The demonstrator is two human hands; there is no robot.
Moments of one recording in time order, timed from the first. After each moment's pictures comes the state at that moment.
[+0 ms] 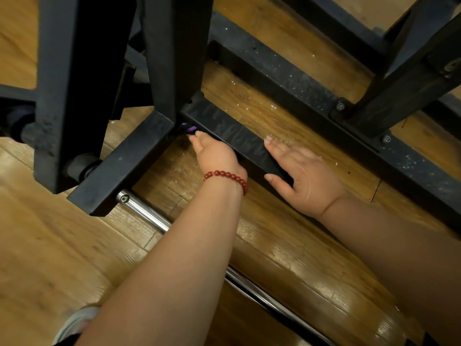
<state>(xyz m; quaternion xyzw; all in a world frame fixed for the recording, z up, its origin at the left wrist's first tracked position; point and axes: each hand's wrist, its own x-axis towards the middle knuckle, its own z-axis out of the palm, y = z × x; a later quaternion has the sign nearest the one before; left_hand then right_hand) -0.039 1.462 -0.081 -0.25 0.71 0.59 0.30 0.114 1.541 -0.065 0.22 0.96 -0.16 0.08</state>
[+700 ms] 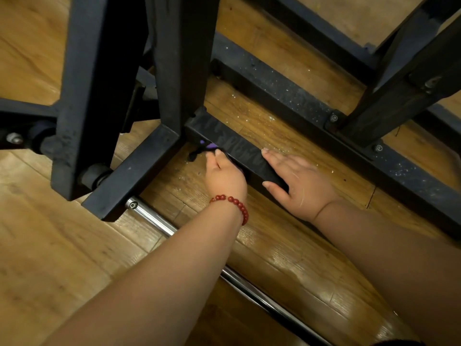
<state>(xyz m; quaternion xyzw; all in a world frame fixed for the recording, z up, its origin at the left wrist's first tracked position) -0.009 1.452 -0.046 -0.21 0.71 0.58 0.34 0.111 1.539 -0.058 0.22 0.96 -0.14 0.10</state>
